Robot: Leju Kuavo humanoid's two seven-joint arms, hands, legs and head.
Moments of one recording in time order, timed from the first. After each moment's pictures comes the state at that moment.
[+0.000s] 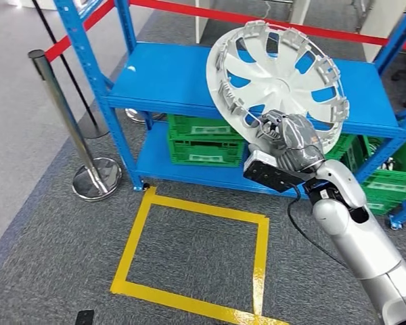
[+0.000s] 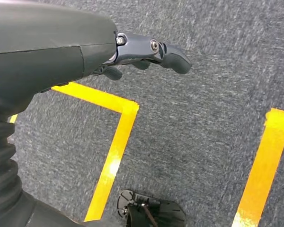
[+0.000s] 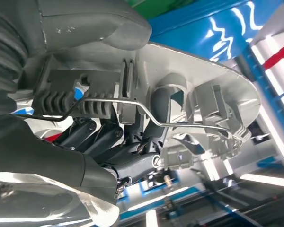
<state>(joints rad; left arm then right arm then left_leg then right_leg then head) -0.11 -0.18 1.22 -0.23 -1.14 0.37 -0.45 -0.55 -0.33 0.58 -1.58 0.79 -0.11 -0.21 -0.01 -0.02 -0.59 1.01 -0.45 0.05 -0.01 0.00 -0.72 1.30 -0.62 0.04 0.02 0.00</state>
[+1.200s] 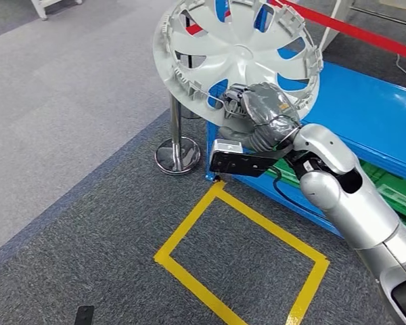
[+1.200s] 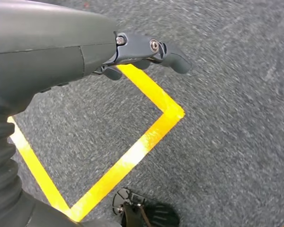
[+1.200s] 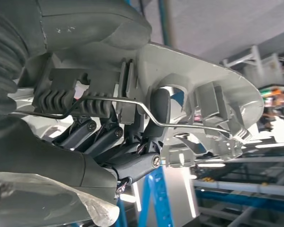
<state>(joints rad) -0.13 -0.18 1.20 -0.23 -1.13 0.38 -0.45 -0.82 -0.32 0.77 -1.60 0.78 0.04 -0.16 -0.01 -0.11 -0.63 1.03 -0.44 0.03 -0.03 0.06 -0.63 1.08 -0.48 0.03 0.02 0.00</state>
